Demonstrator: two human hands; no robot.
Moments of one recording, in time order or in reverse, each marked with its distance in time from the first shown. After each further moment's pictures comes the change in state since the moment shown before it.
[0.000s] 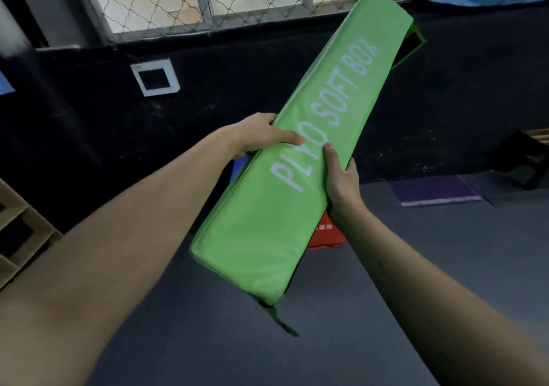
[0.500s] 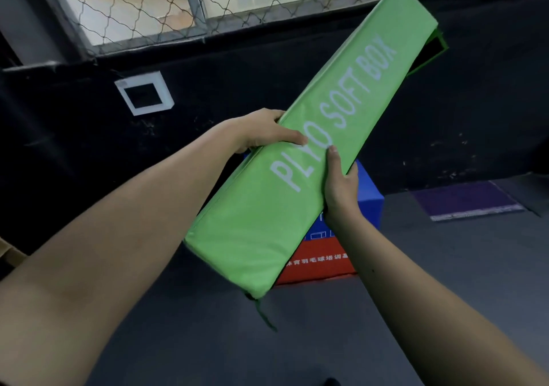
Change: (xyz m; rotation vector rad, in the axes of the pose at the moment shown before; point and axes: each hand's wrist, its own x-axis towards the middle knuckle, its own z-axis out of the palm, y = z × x) left_hand 0.243 -0.046 -0.120 0.142 -0.077 0.032; right_hand 0.223 0.056 0.132 0.091 0.105 -0.021
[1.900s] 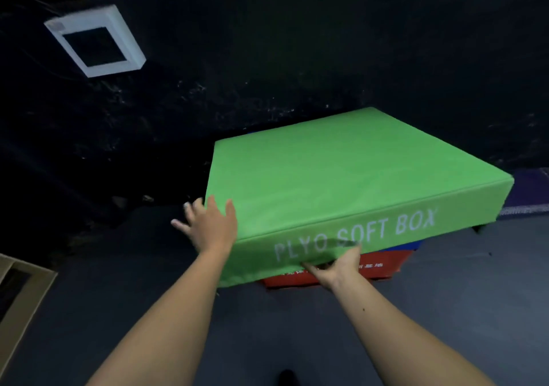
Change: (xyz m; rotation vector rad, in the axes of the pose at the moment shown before) left_hand 0.262 -0.357 0.024 0.344 0.611 -0.652; right_hand 0.254 0.267 0.060 0.422 0.426 0.900
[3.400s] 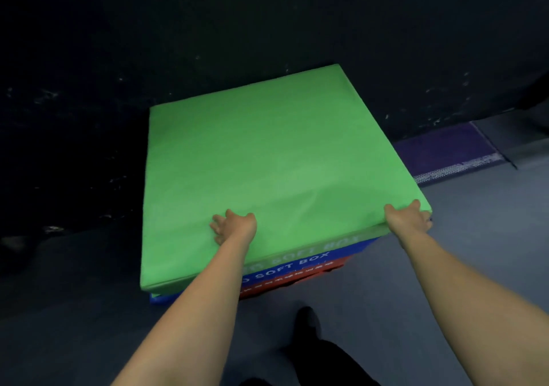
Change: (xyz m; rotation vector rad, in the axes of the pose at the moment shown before) left_hand 0.073 0.288 0.217 -0.126 -0.621 -0.209; right_hand 0.155 -0.389 -0.016 -1.289 0.795 -0.550
